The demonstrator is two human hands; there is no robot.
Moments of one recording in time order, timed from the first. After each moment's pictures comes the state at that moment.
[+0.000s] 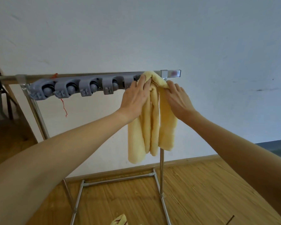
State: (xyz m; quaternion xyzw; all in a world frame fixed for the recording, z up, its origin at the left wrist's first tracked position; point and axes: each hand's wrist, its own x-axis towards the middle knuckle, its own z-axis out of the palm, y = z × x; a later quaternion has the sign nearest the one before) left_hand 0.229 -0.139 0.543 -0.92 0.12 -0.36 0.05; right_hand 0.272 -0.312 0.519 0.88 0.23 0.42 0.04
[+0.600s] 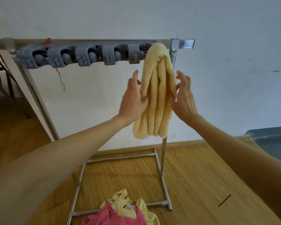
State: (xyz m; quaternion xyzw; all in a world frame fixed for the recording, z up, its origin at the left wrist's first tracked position) left_hand 0.230 -0.117 0.436 -0.86 0.15 -0.34 -0.34; right_hand 0.256 -0.304 0.433 0.83 0.25 0.39 -0.30
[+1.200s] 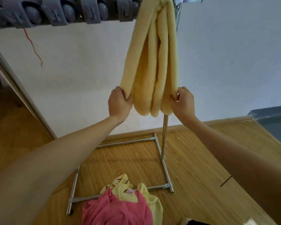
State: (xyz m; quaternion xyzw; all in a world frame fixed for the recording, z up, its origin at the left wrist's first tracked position) left_hand 0.264 -0.090 0.320 -0.88 -0.05 -0.27 -0.39; right_hand 0.273 -0.305 0.320 0.89 0.05 0.26 -0.37
